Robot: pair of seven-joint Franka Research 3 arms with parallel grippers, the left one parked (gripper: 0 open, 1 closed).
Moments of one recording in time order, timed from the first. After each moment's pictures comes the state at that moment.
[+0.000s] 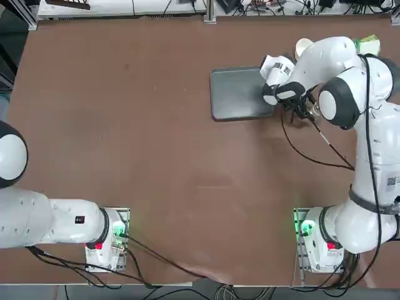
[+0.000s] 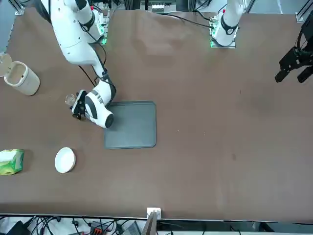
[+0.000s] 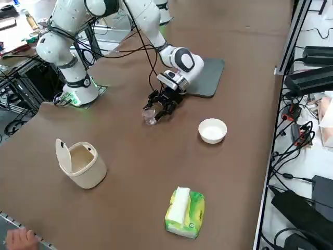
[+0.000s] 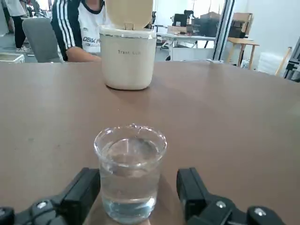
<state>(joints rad) 0.37 0.81 -0.04 -1.77 -0.72 1.53 2.69</state>
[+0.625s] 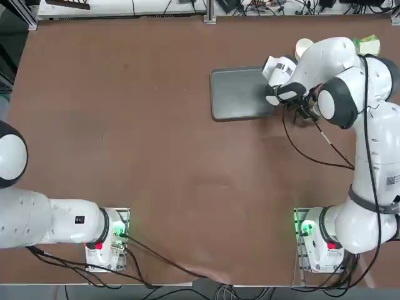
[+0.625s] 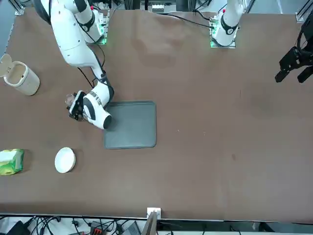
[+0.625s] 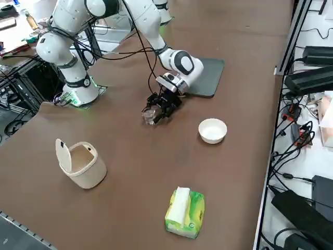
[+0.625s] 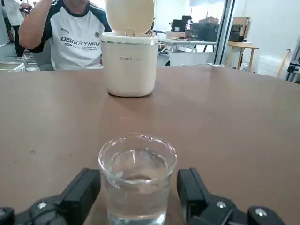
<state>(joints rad) 0.37 0.82 -0.07 -1.77 -0.74 1.53 2.70</state>
